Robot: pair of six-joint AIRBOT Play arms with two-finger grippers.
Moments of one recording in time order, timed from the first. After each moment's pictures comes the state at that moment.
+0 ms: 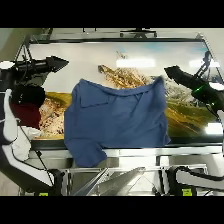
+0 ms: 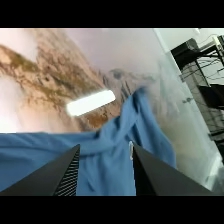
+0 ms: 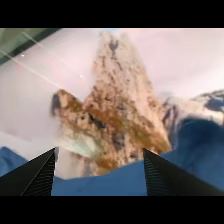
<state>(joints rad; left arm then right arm) 0.23 -1.87 1.78 0.30 -1.32 -0.87 -0.26 -1.42 1.07 -0.17 0.68 0.64</state>
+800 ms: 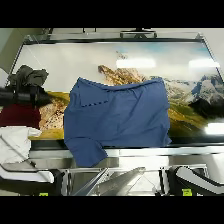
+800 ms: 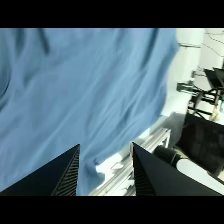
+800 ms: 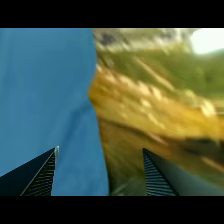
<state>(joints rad) 0.50 -1.57 1.25 0.67 -1.66 -1.13 -0.77 -1.24 0.90 -0.84 1.23 0.95</state>
